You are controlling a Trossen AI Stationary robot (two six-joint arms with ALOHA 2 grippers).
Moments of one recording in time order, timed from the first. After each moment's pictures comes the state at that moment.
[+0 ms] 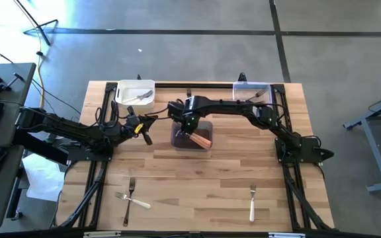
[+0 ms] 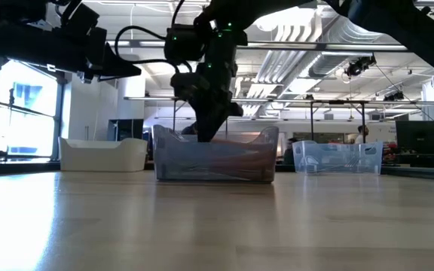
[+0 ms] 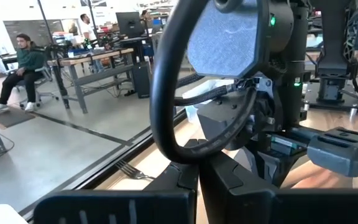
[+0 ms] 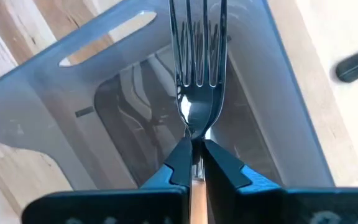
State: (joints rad) left arm -0.06 0.88 0.15 0.73 -0.64 0.08; right arm -0.17 2.34 2.13 -1.16 -0.08 0.31
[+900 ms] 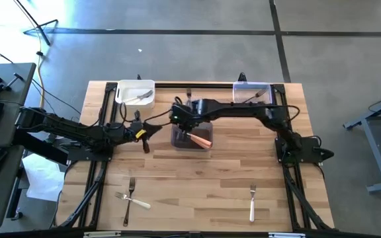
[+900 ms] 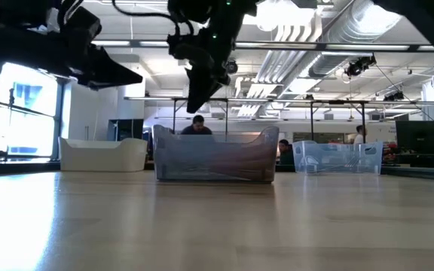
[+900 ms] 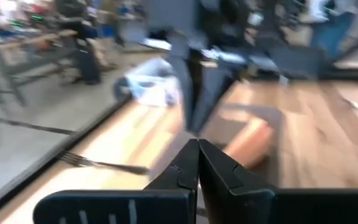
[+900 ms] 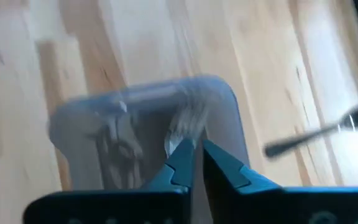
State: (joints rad) left arm -0.07 0.88 0.15 0.61 -0.42 0.04; right arm -0.10 2.17 2.00 -0.94 0.14 0.06
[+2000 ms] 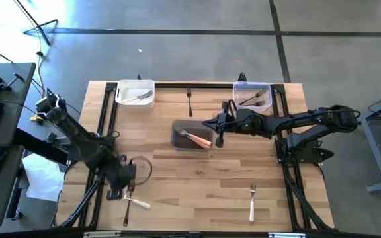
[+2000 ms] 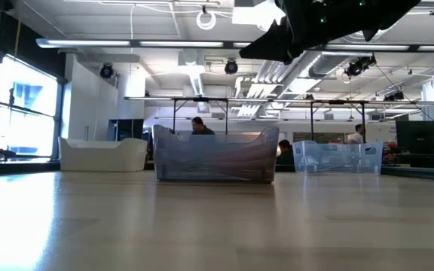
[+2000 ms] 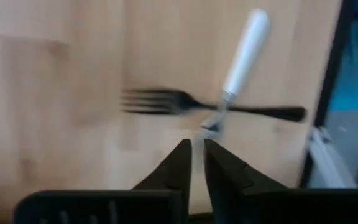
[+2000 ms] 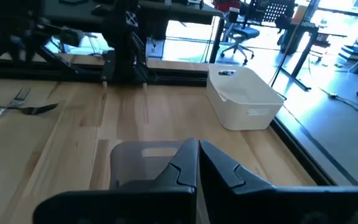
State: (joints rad) left arm -0.76 1.20 0.84 -0.94 0.07 -0.85; right arm -0.05 1.32 0.72 0.37 0.15 -0.12
